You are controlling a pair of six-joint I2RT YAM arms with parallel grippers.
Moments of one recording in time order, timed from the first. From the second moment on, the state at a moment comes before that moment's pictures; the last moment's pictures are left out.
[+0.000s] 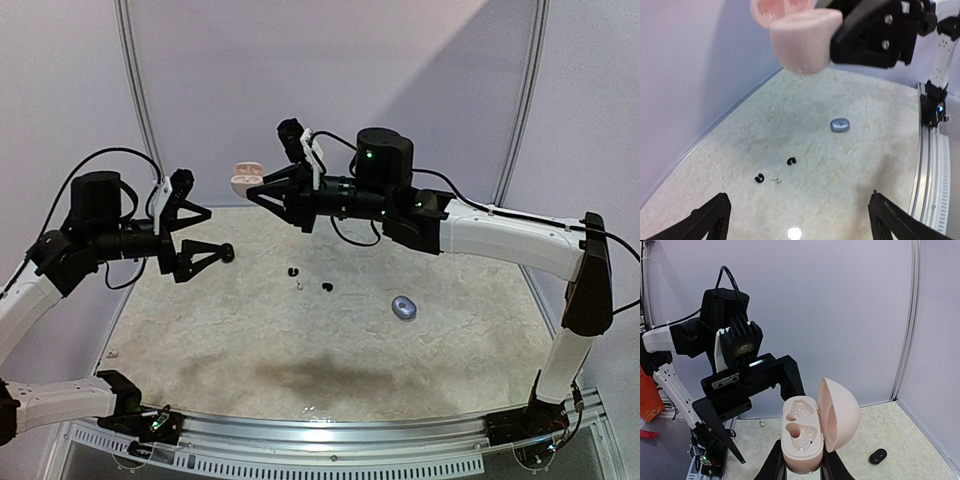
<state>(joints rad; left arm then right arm) -0.45 0.88 0.95 -0.40 0.55 0.27 0.99 1.82 1.63 0.23 -0.42 0.04</state>
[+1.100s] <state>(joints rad) 0.40 1.46 0.96 -1.25 -0.23 1.21 0.95 1.80 1.55 0.22 -0.43 -0.06</state>
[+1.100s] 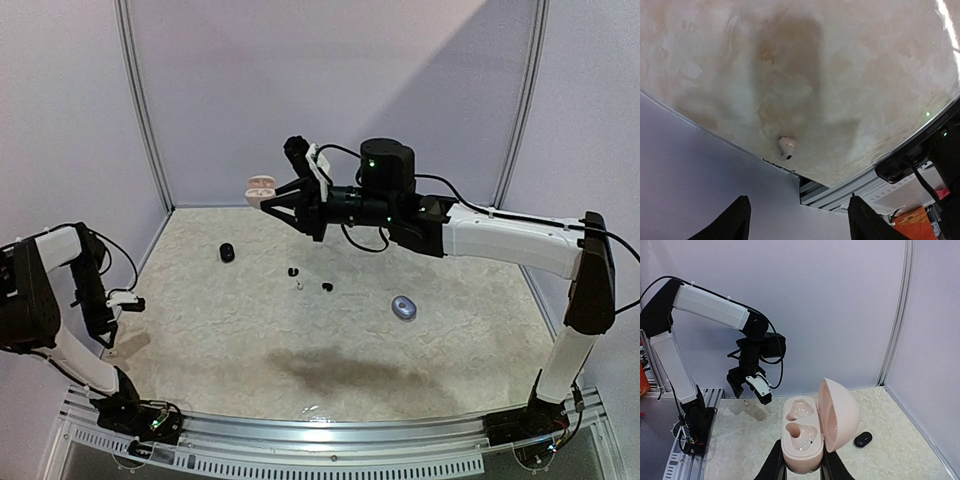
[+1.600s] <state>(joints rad) 0.49 1.54 0.83 -1.00 -0.24 1.42 0.95 1.80 1.58 0.18 -0.43 -0.03</state>
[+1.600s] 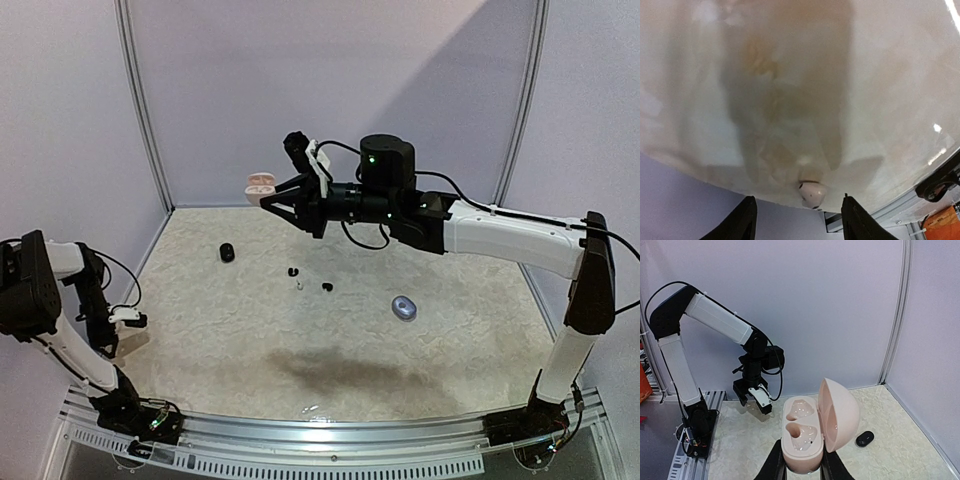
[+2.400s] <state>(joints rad) 0.41 1.56 0.81 -1.01 -0.14 1.30 0.95 1.80 1.58 0.16 -0.41 -0.03</state>
